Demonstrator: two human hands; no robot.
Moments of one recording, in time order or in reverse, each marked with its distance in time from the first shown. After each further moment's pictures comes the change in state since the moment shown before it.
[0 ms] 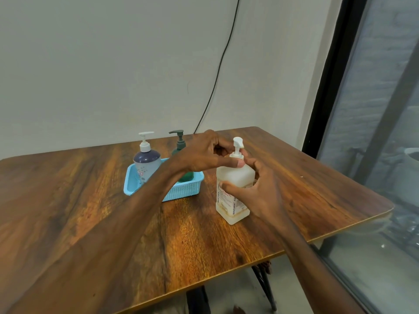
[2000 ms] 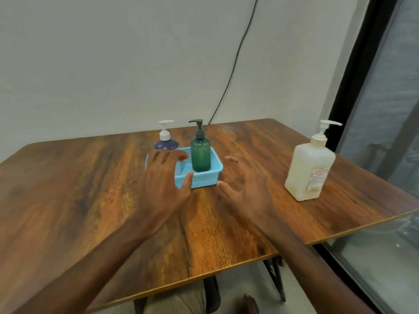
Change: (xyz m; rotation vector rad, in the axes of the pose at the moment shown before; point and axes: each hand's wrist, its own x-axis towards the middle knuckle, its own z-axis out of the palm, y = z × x) left_hand -0.150 -0.026 0.011 0.664 0.687 -0.365; right_hand -0.011 -0.012 0.061 -0.241 -0.111 -0.199
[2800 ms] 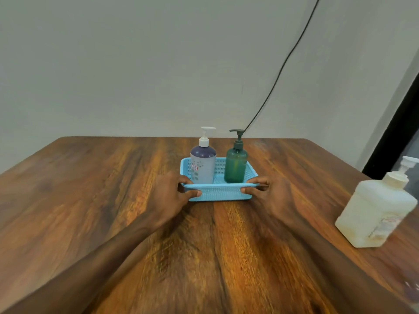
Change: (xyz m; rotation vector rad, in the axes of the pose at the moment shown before) left_hand 0.025 -0.110 0.019 -0.142 -0.224 -0.353; right_hand 0.082 0.024 0.060 0.216 -0.091 0.117
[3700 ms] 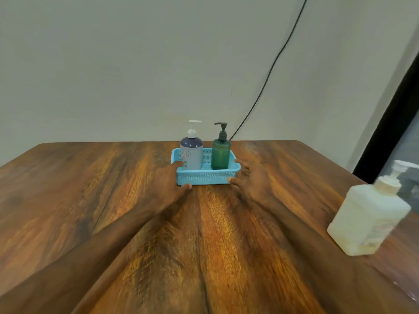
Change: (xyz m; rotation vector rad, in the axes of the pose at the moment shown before) left_hand 0.064 0.001 0.022 0.149 -0.051 0.079; right_hand 0.073 0.025 0.021 -0.112 -0.040 0.000
